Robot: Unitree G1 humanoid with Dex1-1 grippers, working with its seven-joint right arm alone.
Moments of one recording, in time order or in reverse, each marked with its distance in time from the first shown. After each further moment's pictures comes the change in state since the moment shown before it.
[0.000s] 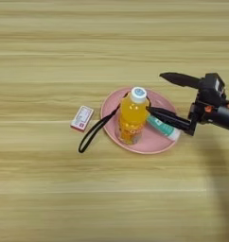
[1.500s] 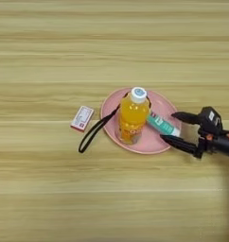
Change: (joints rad) arm -0.013 -0.010 0.009 0.527 -0.176 -0.245 0.045
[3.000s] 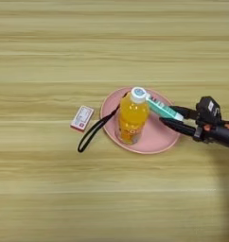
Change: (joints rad) arm 0.015 0.005 0.009 -0.127 0.016 0.046 -0.015
